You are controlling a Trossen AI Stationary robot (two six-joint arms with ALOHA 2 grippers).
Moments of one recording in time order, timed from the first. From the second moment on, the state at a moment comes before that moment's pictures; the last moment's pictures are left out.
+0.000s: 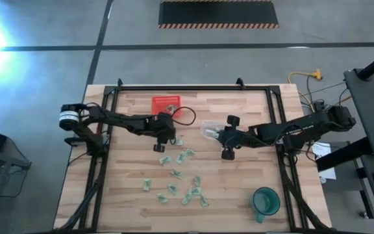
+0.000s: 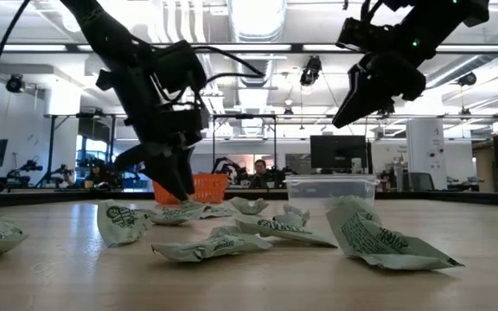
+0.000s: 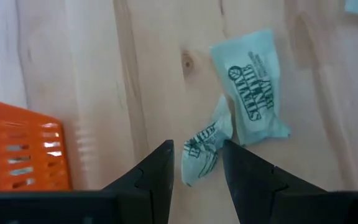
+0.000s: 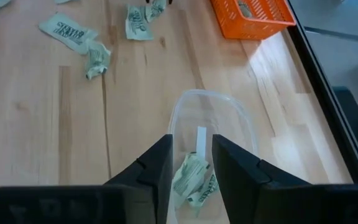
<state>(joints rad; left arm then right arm) 0.18 1.60 0.80 -0.23 -0.13 0.43 0.13 1.31 0.77 -0.32 0.44 0.04</state>
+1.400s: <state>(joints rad) 0.27 1.41 0.81 -0.21 -0.50 0.36 0.13 1.31 0.76 -0.30 0.44 0.04</state>
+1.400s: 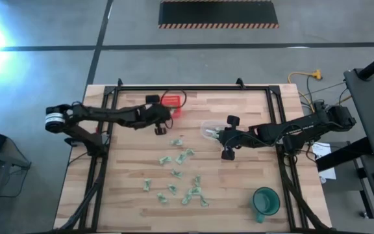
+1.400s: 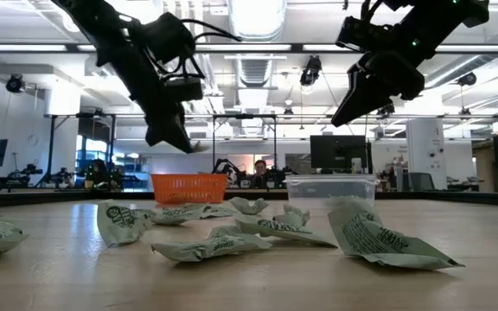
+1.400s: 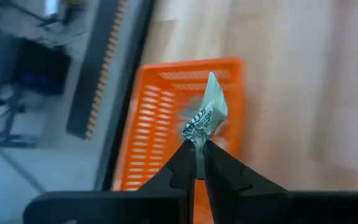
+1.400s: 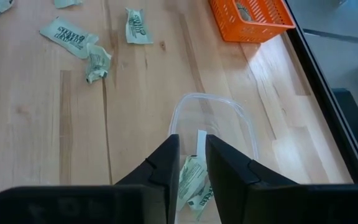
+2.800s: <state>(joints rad) 0.14 1.13 0.71 -0.37 -0.45 0.16 0.09 1.75 0.81 0.27 0.11 -0.14</state>
